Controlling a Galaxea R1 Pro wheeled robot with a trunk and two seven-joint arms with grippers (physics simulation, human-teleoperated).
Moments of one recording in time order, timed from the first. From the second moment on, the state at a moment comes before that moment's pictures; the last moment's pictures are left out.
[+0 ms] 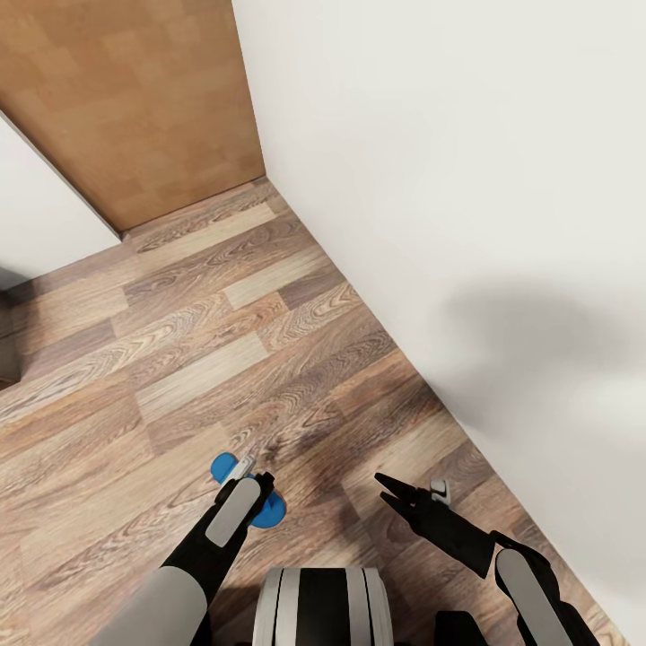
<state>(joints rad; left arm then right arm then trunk) -0.61 -0.13 -0.22 -0.77 1.14 0.10 0.80 -0.20 -0.10 -0.02 -1.31 -0.97 0.77 0.61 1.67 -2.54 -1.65</state>
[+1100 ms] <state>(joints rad) -0.61 -0.13 -0.23 -0.77 1.14 0.10 0.76 -0.20 -0.10 -0.01 -1.31 -0.97 0.77 0.61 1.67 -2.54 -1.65</state>
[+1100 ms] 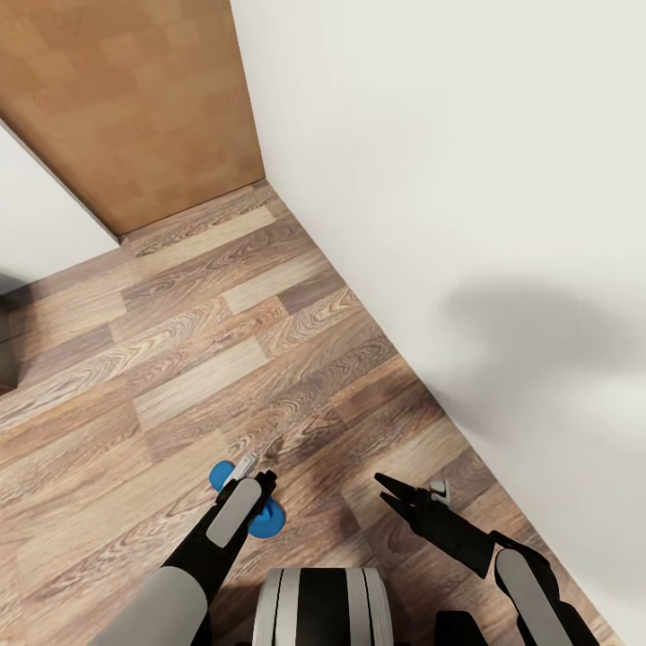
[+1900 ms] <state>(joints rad) -0.61 -0.13 -0.23 -0.77 1.14 0.10 0.76 -0.20 -0.10 -0.01 -1.31 -0.97 0.77 0.61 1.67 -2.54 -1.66</state>
